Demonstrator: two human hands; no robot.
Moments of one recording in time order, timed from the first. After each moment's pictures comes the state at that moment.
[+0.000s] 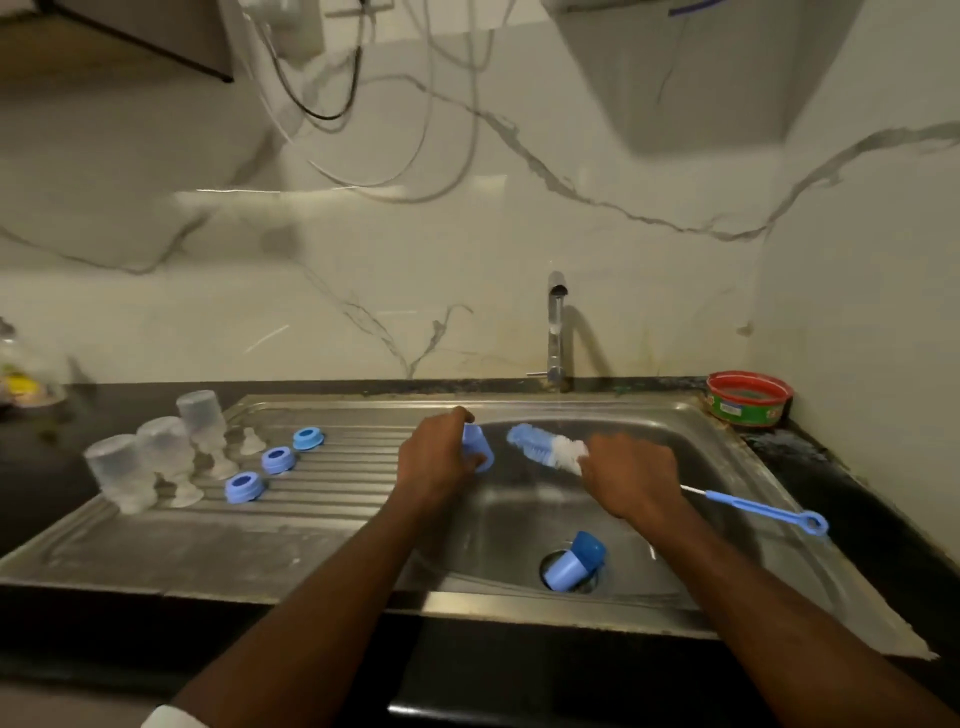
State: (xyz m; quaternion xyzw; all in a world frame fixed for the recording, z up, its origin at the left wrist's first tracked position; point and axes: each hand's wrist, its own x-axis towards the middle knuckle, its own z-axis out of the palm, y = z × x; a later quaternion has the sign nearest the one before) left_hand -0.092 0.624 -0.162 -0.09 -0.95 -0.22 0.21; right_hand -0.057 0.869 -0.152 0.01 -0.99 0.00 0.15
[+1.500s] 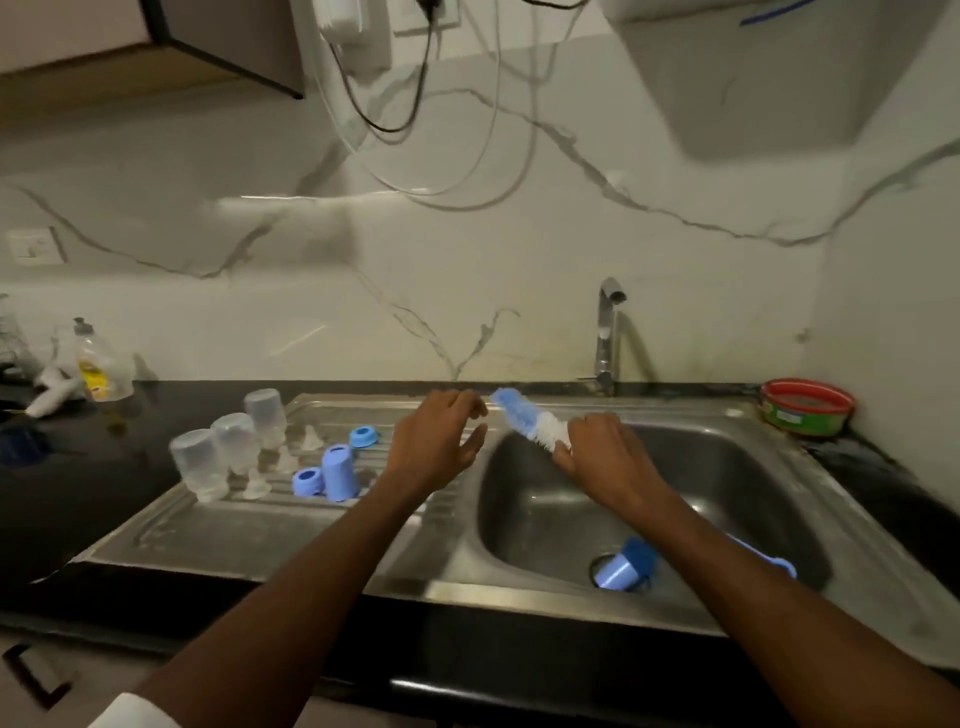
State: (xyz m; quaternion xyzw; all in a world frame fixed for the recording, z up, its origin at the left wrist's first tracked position) left_hand -0.072 0.545 -0.131 -0.17 -0.93 -0.08 0.33; right_hand -0.060 0.784 -0.128 0.13 -0.97 0.08 0.20
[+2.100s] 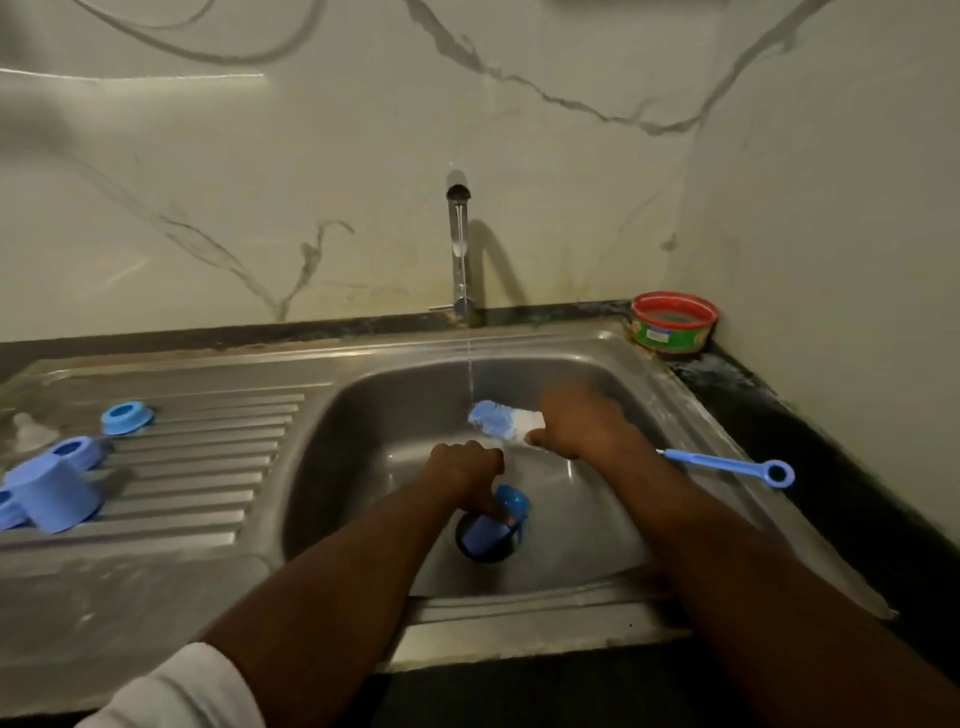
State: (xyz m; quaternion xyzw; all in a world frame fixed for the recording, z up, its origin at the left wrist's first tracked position) left_hand -0.174 0.759 -0.265 -0.23 -0.96 0.09 -0.15; right_hand -0.124 0.916 -0.184 -0.01 -1.00 0.03 -0.02
